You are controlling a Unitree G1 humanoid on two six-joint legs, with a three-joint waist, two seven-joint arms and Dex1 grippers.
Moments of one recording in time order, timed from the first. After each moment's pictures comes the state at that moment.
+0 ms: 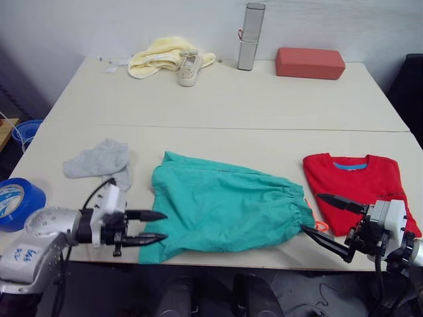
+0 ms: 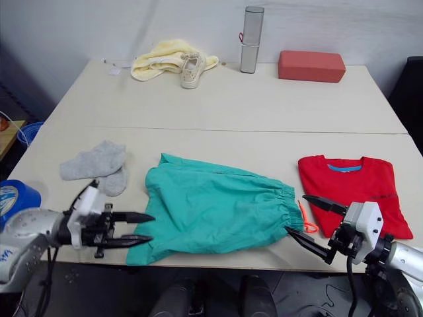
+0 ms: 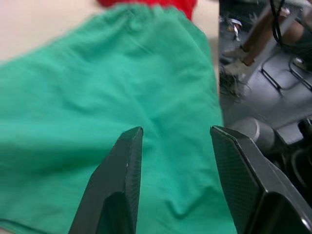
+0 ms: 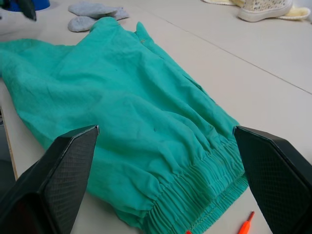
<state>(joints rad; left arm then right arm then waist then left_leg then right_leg) -0.06 0.81 0.22 -0.33 -0.64 0.48 -1.23 0.36 -0.71 -0.41 -0.40 0.63 0.09 1.03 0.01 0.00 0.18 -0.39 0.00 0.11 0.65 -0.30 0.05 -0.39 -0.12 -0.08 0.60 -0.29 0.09</state>
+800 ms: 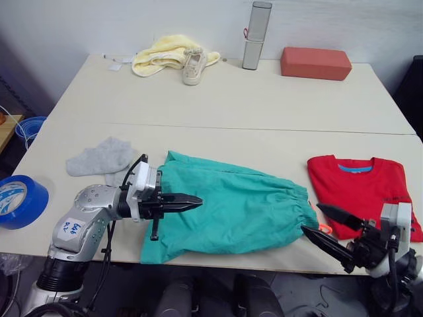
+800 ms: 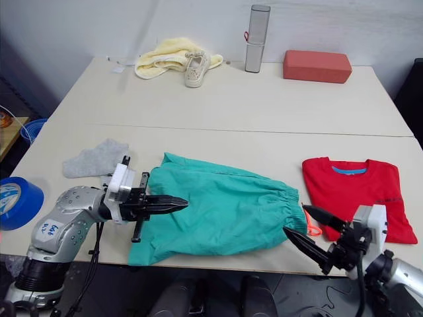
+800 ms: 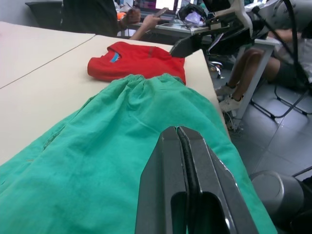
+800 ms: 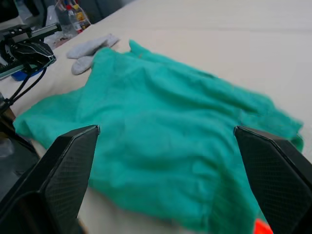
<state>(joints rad) -0.27 0.58 -0.02 -0.21 -0.56 0.33 -1.17 0.58 -0.67 -0.53 -0.61 1.10 0.52 0.73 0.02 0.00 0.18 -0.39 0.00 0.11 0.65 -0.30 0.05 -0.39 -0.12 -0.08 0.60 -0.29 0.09</state>
